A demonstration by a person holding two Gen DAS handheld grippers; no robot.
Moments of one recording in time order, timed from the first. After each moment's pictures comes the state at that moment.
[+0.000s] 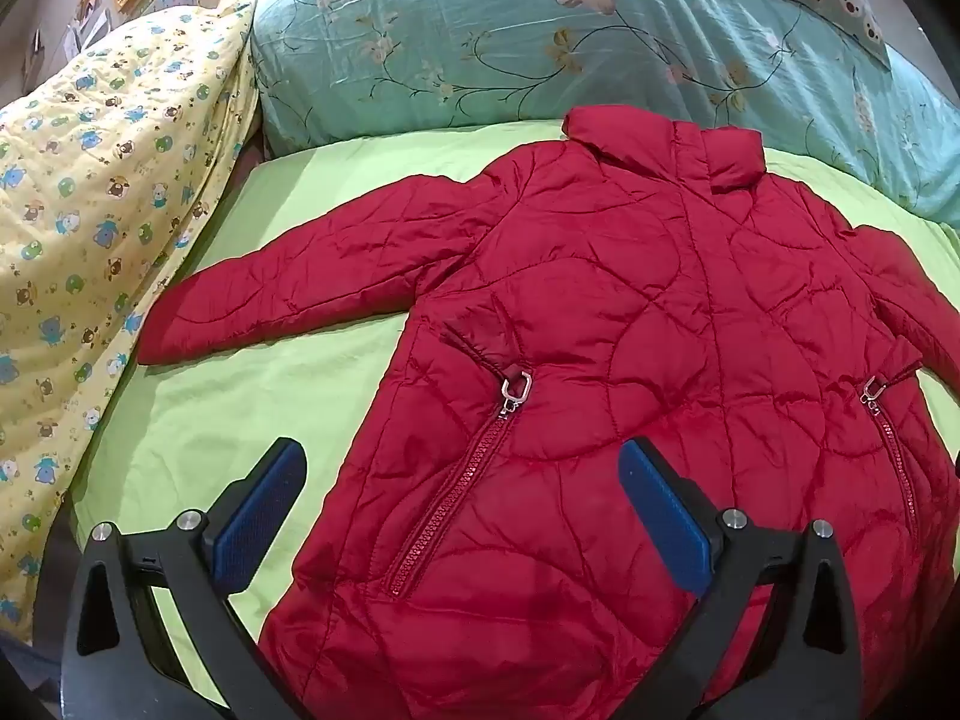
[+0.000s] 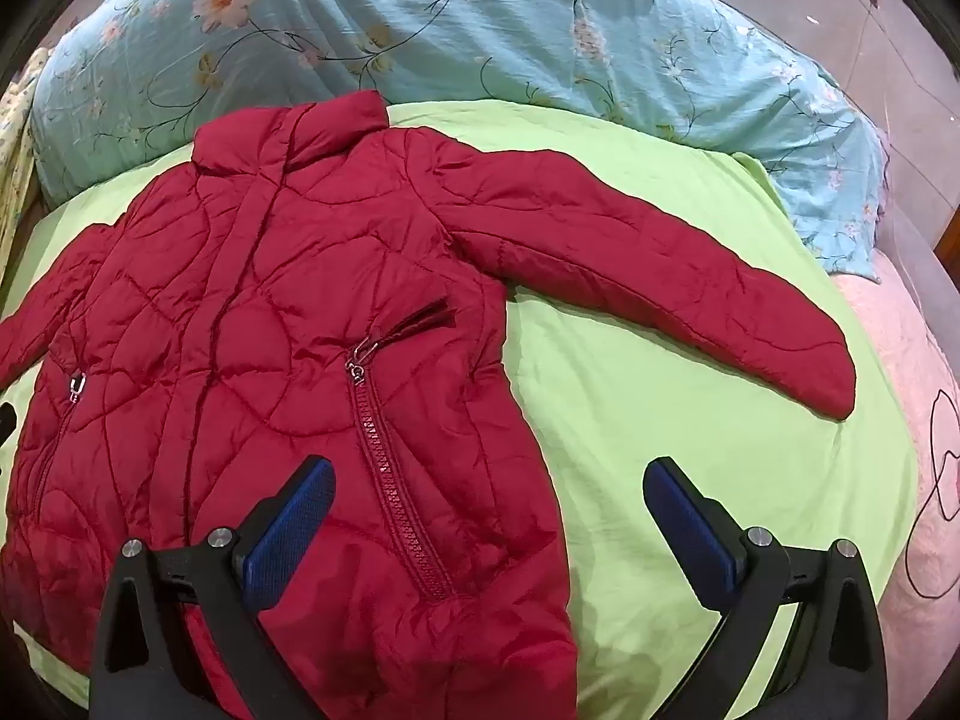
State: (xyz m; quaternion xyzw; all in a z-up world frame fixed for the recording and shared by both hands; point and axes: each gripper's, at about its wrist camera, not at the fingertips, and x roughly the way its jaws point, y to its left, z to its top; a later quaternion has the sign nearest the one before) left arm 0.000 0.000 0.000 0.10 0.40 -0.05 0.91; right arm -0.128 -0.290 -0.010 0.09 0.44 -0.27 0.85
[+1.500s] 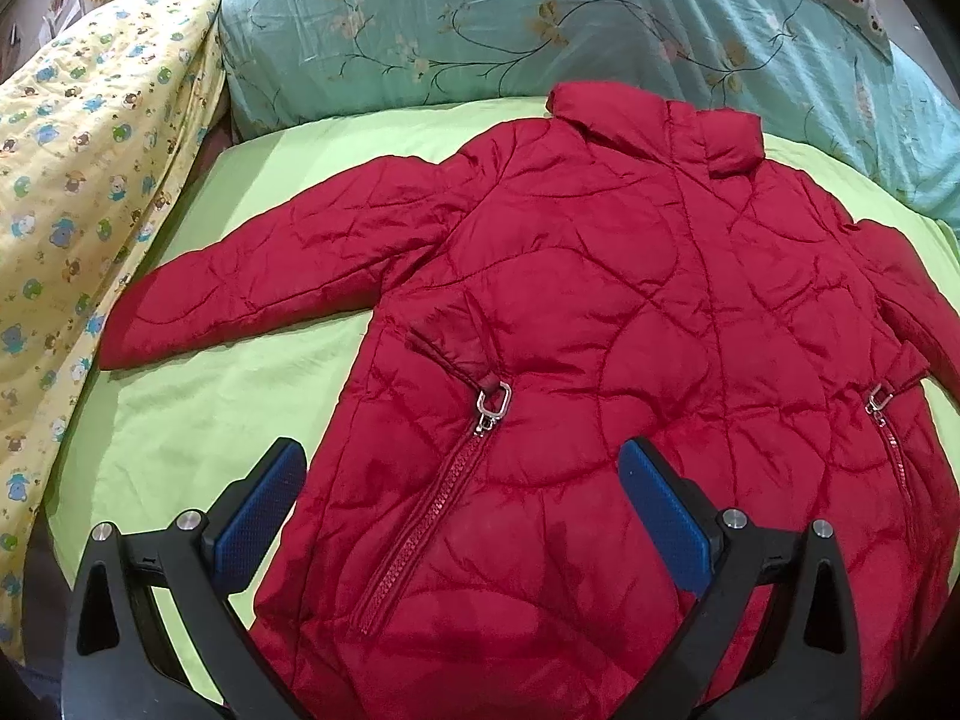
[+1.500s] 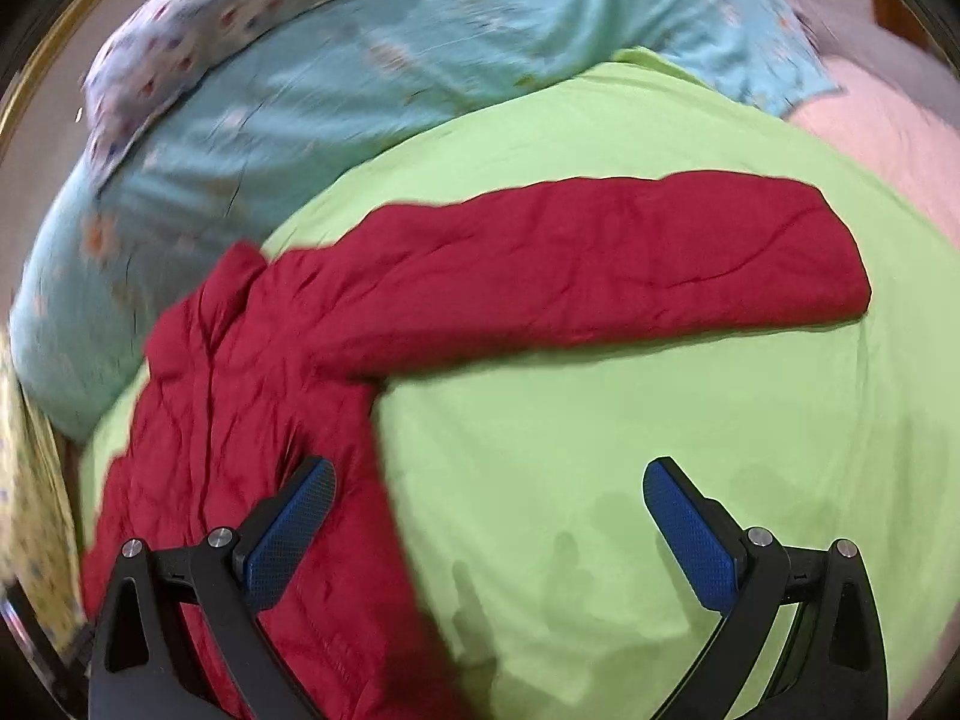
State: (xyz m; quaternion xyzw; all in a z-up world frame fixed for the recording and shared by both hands) left arm 0.031 -0.012 -0.016 0.10 0.43 -0.07 0.89; right arm -0.191 -0.456 -0.032 0.36 0.32 -0.28 0.83
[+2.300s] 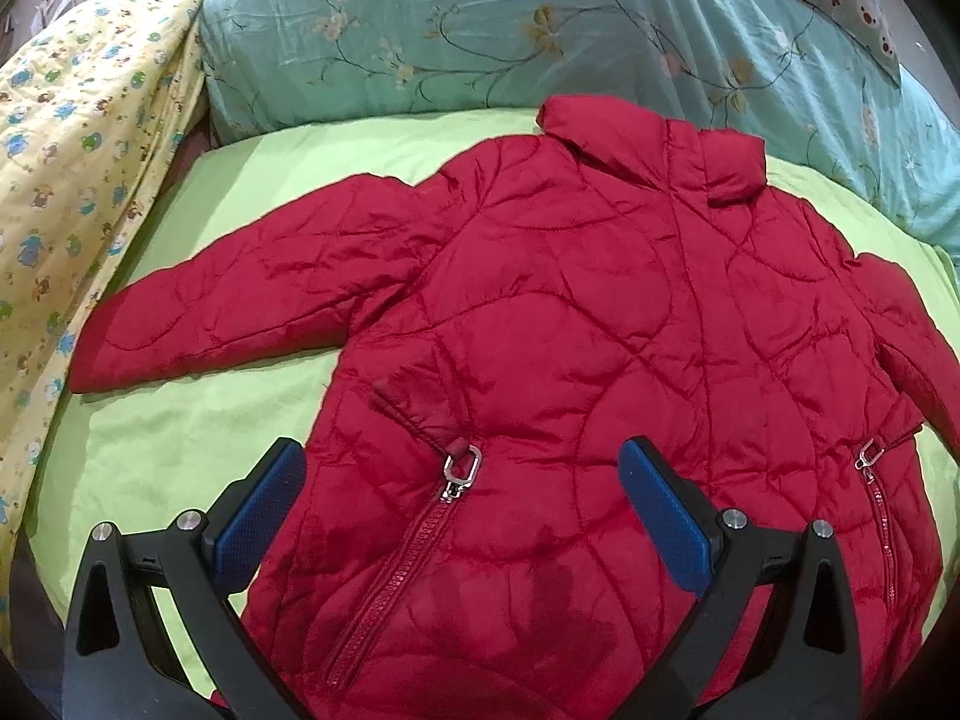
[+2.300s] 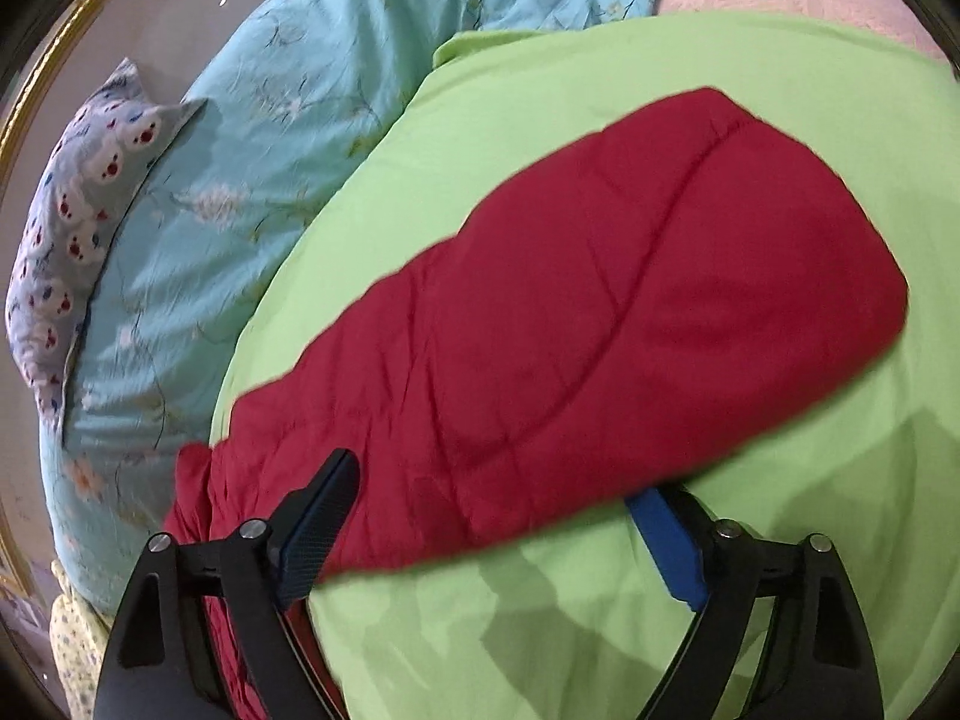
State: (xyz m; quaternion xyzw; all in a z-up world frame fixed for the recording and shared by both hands) left arm 0.064 -0.028 -0.011 0.08 0.43 -0.08 0.90; right arm -0.214 -0.586 -0.104 0.51 0.21 -0.31 0.77
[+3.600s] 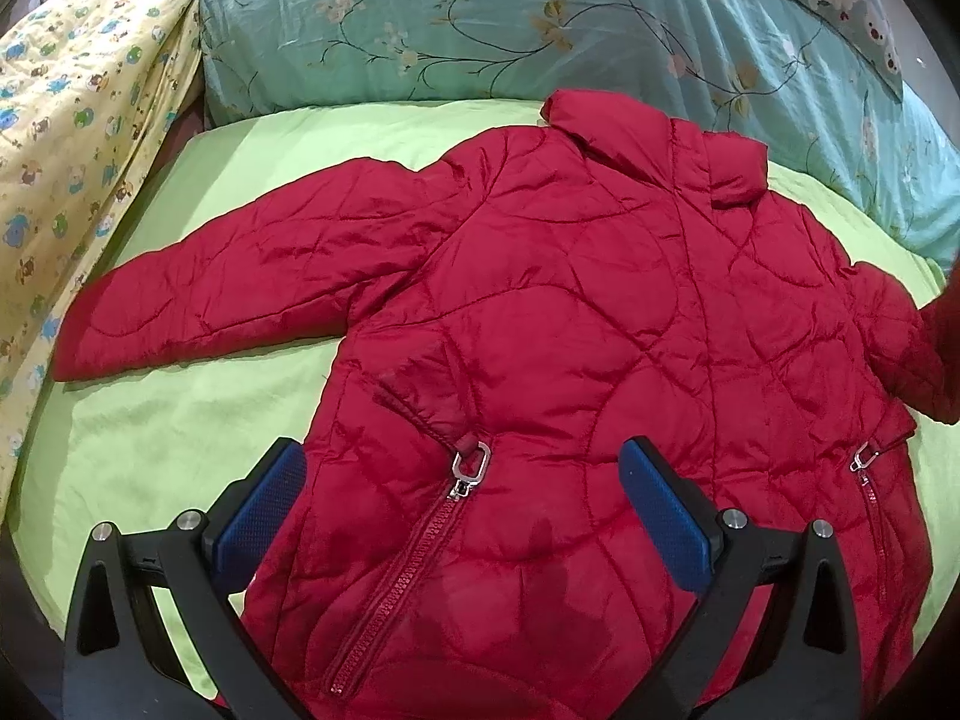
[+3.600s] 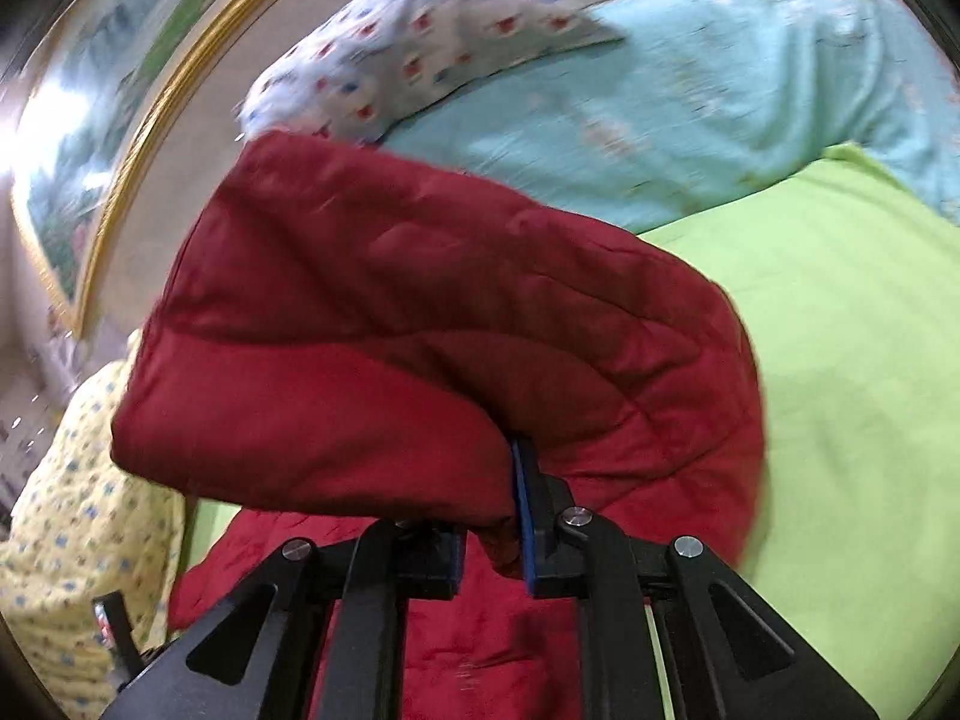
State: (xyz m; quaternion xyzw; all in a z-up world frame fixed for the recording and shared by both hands) left arm 0.071 -0.012 -0.017 0.06 0.45 -0.09 0.89; right arm -0.062 -0.427 0.025 0.30 0.22 -0.08 0.92
